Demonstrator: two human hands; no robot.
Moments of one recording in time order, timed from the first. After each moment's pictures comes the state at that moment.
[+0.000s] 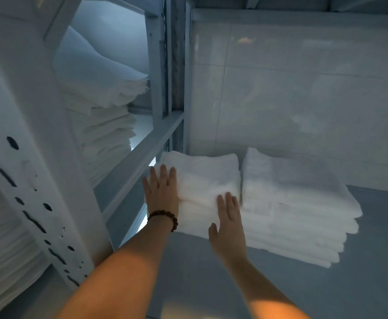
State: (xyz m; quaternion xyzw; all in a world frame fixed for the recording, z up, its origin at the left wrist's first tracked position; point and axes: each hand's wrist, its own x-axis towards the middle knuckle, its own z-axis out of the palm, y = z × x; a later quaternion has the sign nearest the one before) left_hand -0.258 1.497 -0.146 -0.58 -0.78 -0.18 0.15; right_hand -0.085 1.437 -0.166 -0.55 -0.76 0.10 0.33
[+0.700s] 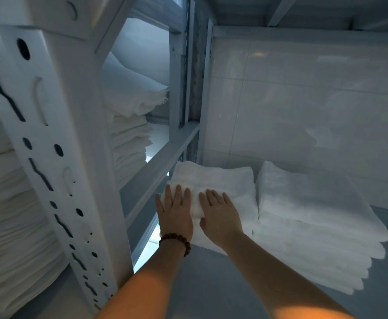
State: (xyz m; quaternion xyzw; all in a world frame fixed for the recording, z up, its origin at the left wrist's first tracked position) left_hand -0.260 1.473 -0.166 -0.60 -0.78 -0.17 0.11; right_hand -0.131 1.486 -0.125 -0.47 -0.87 -0.09 0.10
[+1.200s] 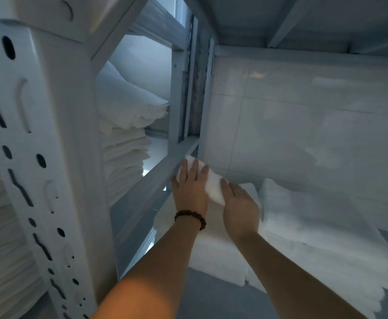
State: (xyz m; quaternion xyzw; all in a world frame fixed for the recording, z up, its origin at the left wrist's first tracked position) left_hand -0.240 1.538 -0.087 -0.61 -0.71 -0.34 0.11; right_hand -0.111 1.528 -0.091 -0.52 -0.79 -0.15 0.30
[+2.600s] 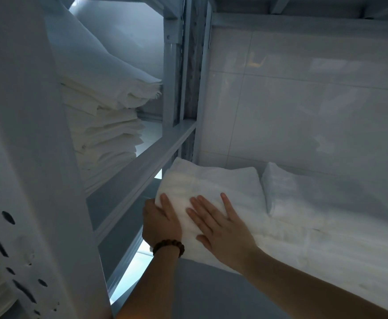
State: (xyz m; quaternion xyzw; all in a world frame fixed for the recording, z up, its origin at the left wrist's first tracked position) left_hand -0.264 1.508 -0.192 -0.28 -0.74 -0.62 -0.01; right_hand -0.107 1.502 -0.156 -0.32 -0.89 -0.33 0.04
